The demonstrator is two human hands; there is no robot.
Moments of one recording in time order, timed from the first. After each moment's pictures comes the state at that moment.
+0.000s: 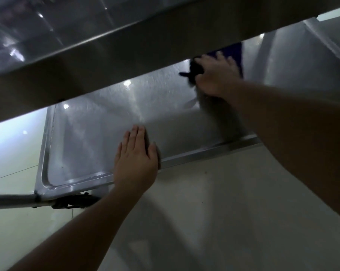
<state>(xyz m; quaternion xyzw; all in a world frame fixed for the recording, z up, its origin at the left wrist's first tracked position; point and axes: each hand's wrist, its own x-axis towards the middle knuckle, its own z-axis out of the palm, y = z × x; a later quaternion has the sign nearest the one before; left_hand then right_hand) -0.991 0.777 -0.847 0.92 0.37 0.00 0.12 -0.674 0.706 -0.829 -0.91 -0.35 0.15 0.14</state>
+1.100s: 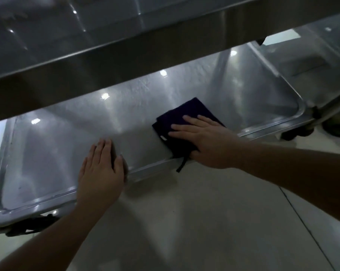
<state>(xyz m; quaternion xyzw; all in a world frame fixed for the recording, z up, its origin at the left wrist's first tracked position) -0.994 0.777 -0.848 0.92 0.38 0.01 0.10 -0.757 0.554 -0.831 -0.79 -0.59 0.15 0.06</state>
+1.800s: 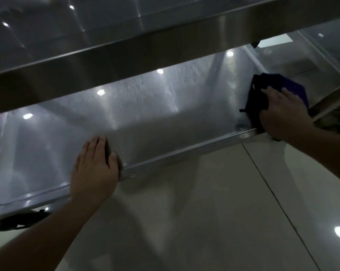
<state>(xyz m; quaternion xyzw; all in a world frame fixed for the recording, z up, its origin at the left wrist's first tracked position) -0.988 0.770 -0.844 0.91 0.40 0.01 0.09 -0.631 0.429 -0.846 -0.97 -0.25 0.05 0.06</state>
